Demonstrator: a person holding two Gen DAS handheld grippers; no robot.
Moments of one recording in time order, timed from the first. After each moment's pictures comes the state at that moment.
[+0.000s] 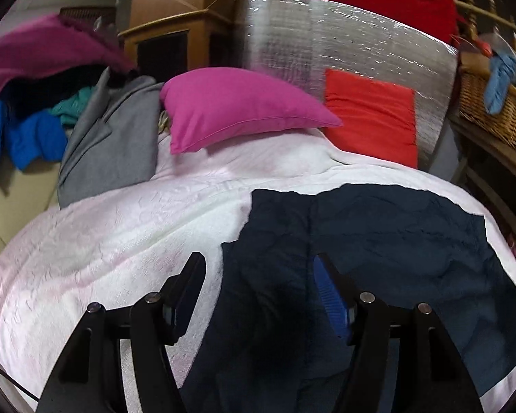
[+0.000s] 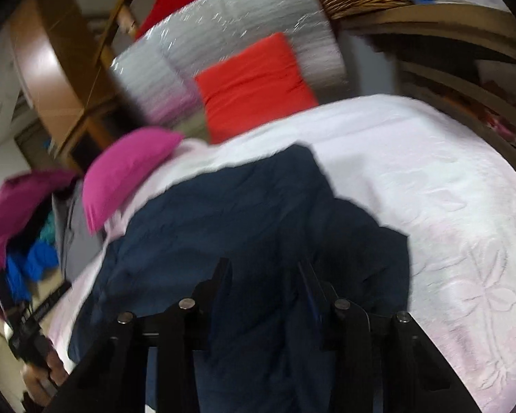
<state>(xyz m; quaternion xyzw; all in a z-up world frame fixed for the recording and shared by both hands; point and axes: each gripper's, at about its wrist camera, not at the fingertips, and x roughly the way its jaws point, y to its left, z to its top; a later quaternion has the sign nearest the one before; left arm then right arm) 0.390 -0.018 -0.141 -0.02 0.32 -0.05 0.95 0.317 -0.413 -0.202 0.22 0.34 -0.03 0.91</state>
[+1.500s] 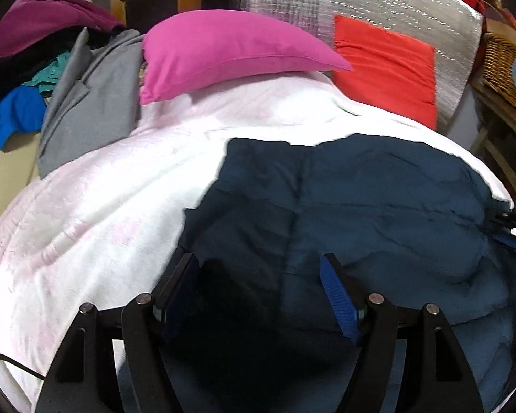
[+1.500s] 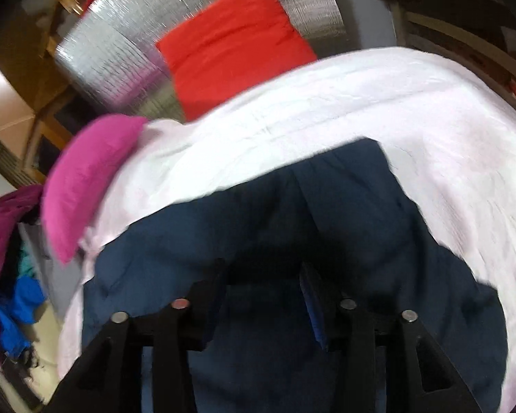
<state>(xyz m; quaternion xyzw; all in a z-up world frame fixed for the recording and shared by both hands) 0.441 -0.053 -0.178 -0.02 0.43 -0.02 0.90 0.488 -0.424 -0.229 0.27 0.44 -0.07 0.85</state>
